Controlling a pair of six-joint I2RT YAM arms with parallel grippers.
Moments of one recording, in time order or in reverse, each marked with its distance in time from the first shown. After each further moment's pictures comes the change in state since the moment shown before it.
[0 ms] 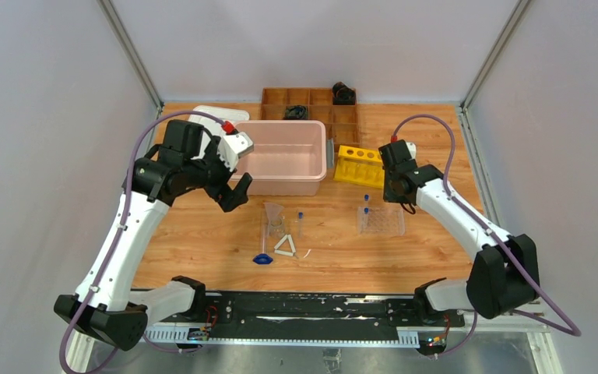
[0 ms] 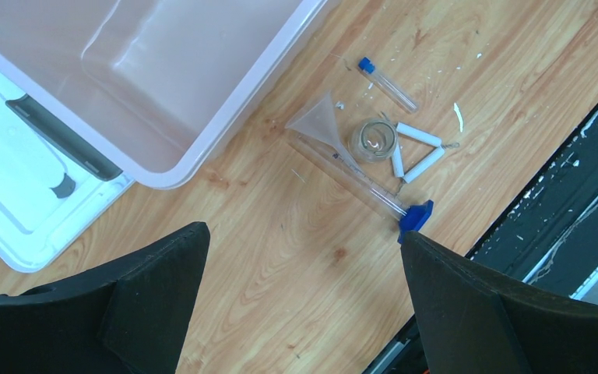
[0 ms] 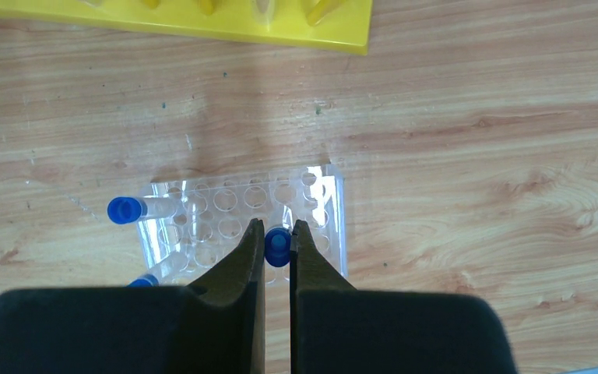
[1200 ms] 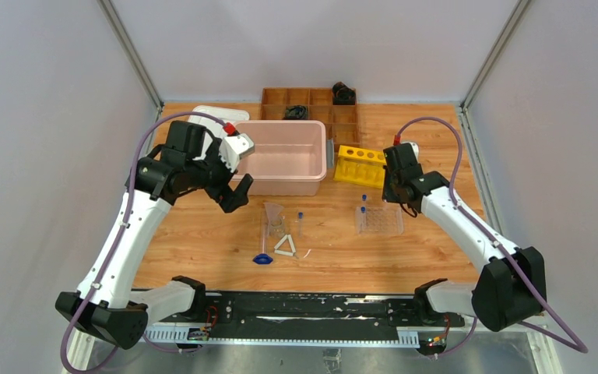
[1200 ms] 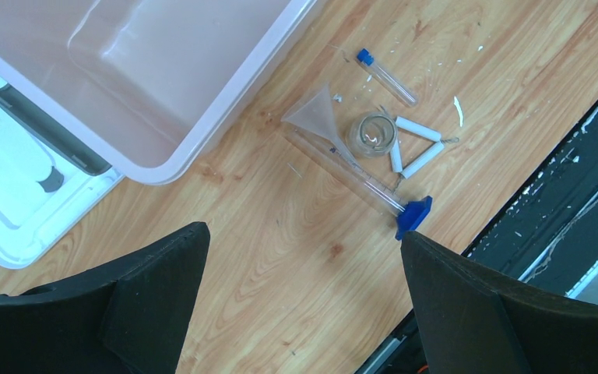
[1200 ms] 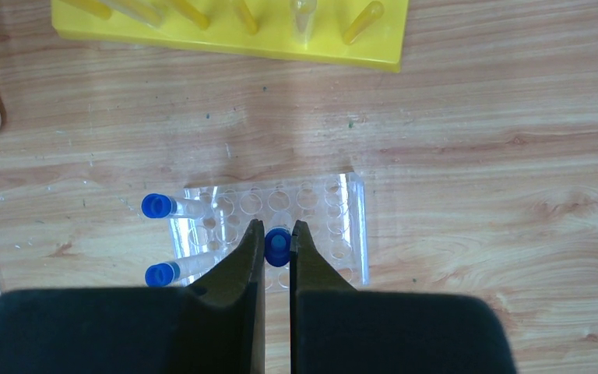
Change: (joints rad) left arm 0.000 0.006 -0.018 0.000 -0.005 -0.007; right arm -0.002 -0.056 -0.058 0.109 -0.053 0.013
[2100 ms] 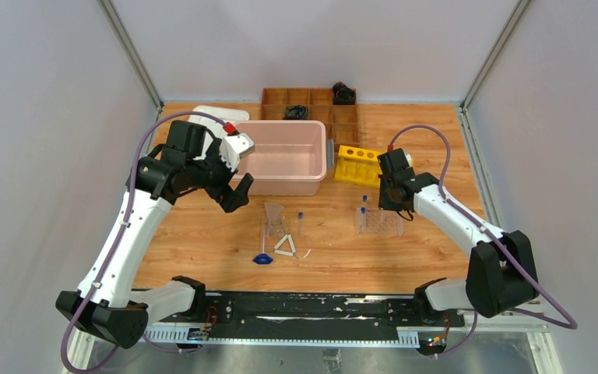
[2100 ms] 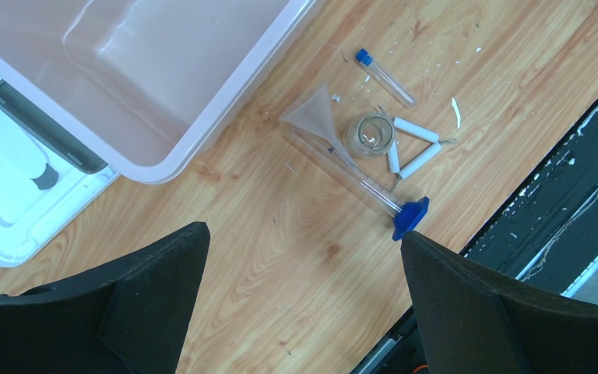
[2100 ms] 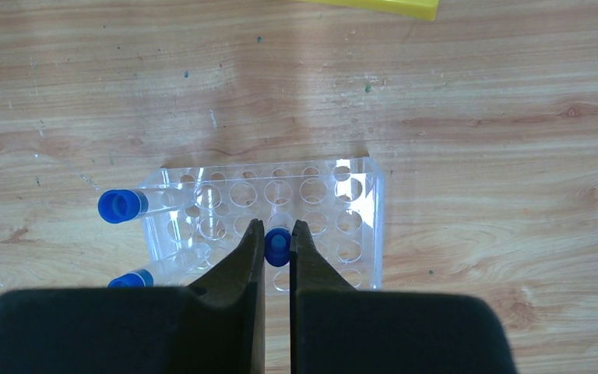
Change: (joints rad) left arm 0.000 0.005 0.000 0.000 0.000 -0.016; right arm 0.000 0.078 -0.050 0.003 -0.053 0.008
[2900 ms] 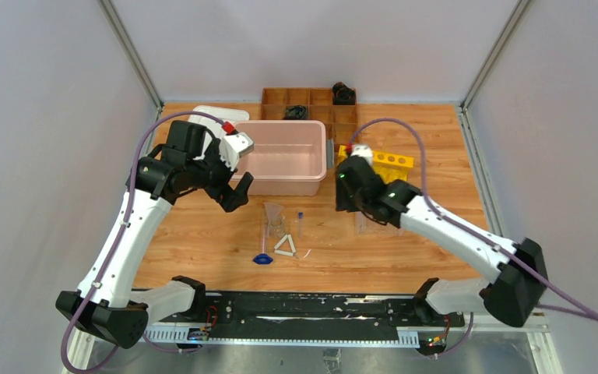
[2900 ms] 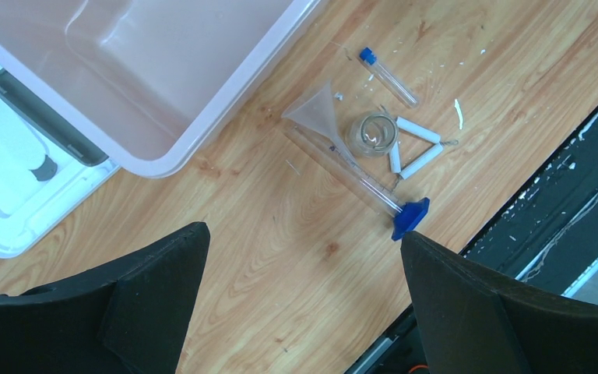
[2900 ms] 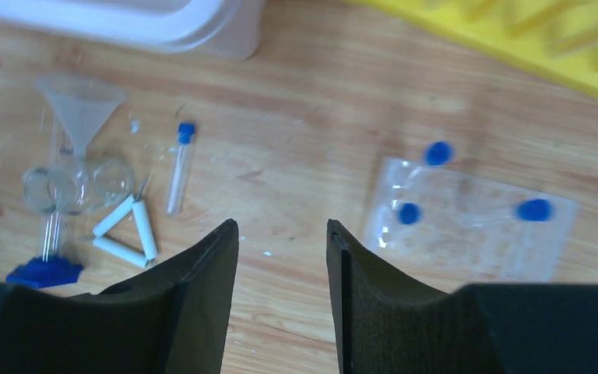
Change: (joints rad) left arm 0.000 0.000 0.000 0.000 -0.016 -0.022; right arm 0.377 -0.099 0.156 -0.012 0.095 0.128
